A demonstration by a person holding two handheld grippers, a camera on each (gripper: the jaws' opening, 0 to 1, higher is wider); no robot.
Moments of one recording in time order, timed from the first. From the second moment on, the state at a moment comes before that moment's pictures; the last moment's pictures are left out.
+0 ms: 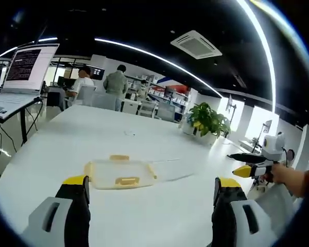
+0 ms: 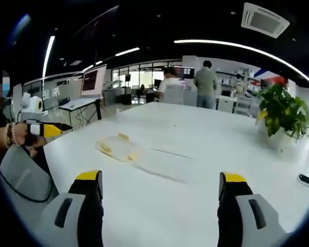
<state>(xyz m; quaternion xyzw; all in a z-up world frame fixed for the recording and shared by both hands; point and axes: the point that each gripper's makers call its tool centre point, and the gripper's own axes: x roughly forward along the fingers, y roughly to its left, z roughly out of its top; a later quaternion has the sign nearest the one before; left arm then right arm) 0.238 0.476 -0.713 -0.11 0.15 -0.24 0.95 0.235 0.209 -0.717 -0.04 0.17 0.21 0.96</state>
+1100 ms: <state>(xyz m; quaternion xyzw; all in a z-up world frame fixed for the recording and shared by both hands) 0.237 0.475 -0.715 -0.11 0.16 -0.24 0.95 0.235 0.211 -0.720 -0.04 0.18 0.22 0.96</state>
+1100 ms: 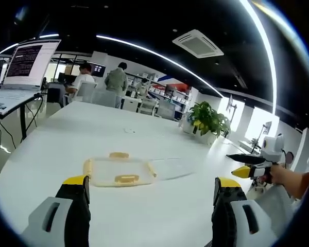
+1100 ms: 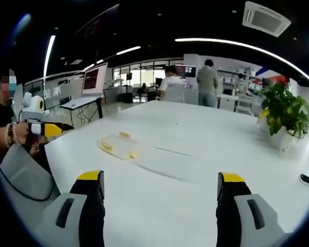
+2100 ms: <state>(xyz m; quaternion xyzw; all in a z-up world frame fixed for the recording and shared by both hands) 0.275 0.506 -0.704 -0.02 0.18 -0.30 0.94 0.266 0.242 -0.694 -0.08 0.17 0.31 0.93</state>
